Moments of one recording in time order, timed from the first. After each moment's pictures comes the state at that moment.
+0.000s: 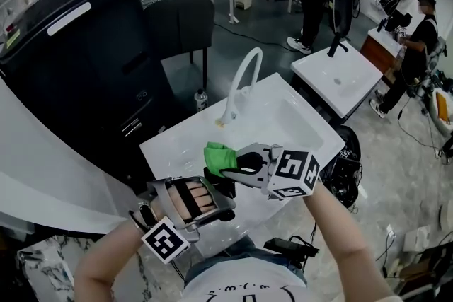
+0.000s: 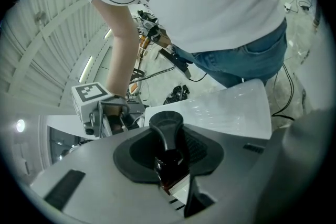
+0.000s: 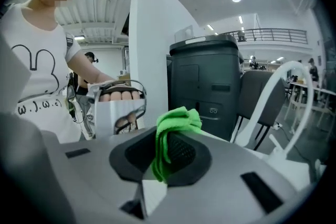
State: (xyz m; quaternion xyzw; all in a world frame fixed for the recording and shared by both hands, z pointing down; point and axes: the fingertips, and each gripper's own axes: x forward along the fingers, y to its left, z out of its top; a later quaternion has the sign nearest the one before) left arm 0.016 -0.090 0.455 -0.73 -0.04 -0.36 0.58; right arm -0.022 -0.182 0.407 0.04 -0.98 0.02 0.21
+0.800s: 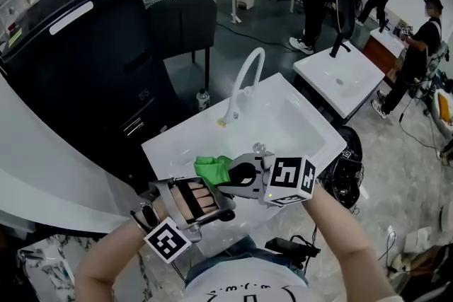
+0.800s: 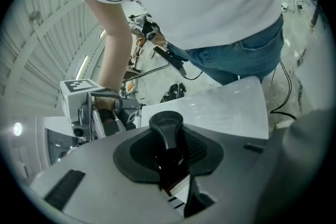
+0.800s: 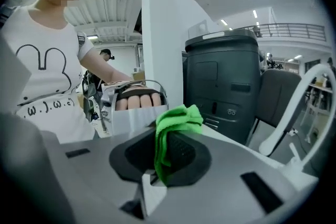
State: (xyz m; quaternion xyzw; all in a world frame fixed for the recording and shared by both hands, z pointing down) left arm 0.014 -0.091 0.463 -0.71 -0.05 -0.38 0.59; right arm -0.038 -0.146 0.407 -0.05 -0.97 0.01 0.22
